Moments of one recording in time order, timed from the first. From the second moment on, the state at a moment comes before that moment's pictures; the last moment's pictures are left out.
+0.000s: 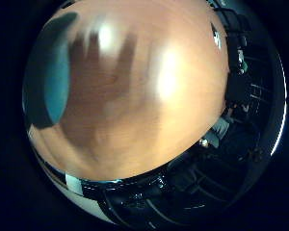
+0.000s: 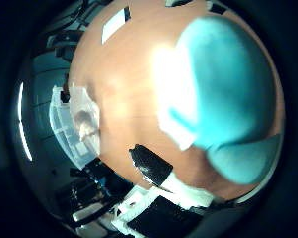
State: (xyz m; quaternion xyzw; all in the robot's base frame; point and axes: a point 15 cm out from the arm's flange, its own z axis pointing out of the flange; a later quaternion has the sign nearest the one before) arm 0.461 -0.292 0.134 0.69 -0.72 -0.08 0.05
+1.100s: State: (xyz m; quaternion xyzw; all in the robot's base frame) arm 0.412 -0.281 0.332 0.69 -0.72 0.02 0.03
